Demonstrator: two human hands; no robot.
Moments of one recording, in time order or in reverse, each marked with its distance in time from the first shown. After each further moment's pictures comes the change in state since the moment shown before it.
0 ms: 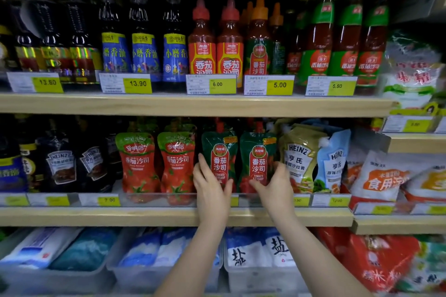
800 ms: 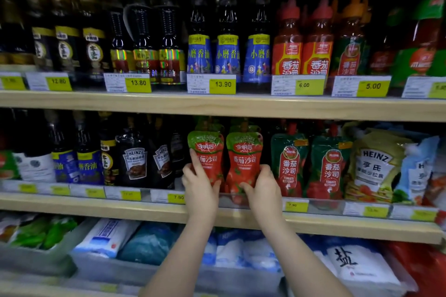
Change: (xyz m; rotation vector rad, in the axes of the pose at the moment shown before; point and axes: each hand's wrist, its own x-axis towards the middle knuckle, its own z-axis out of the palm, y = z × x) left_hand 0.061 -0.123 -0.112 0.298 0.036 -0.105; right_hand -0.051 -0.111 0.130 -0.068 -0.102 -0.115
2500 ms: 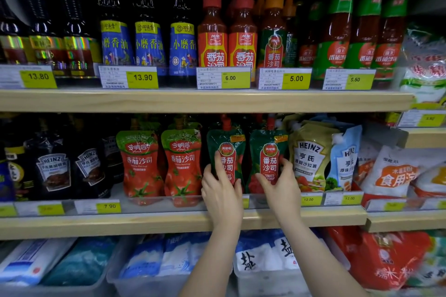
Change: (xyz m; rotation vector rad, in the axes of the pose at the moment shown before) left_hand -0.072 0.133 0.092 -0.128 0.046 0.168; right_hand 0.030 0.129 -0.096 0.088 0.218 0.110
